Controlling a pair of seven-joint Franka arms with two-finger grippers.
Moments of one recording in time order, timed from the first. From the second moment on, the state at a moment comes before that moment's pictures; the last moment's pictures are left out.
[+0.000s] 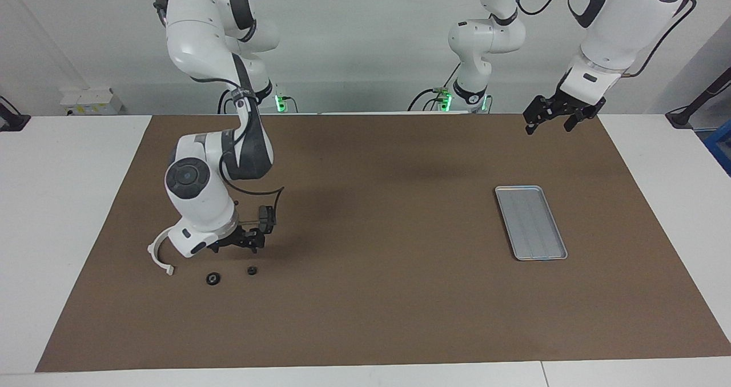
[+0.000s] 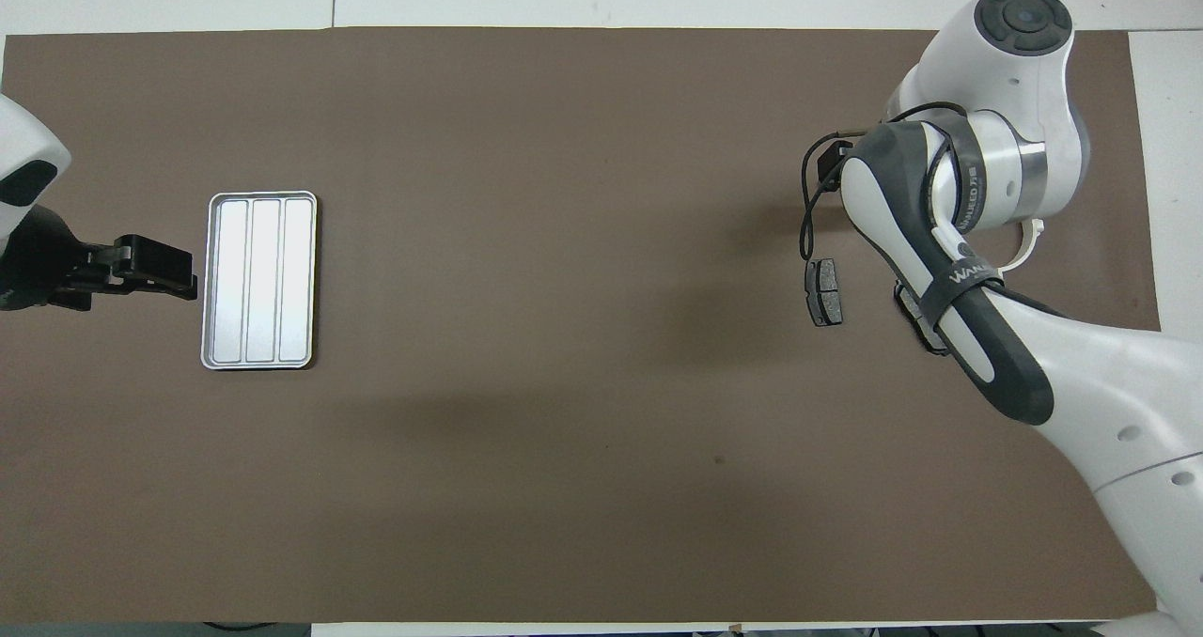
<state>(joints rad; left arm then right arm) -0.03 -0.06 -0.07 -1.68 -0.02 1.55 -0.12 0.08 0.61 0.03 -1.41 -0.08 1.95 0.17</state>
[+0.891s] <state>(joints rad) -0.03 -0.06 -0.07 -1.68 -0.02 1.55 -0.12 0.13 0.72 0.03 -1.37 -0.13 2.10 0.35</state>
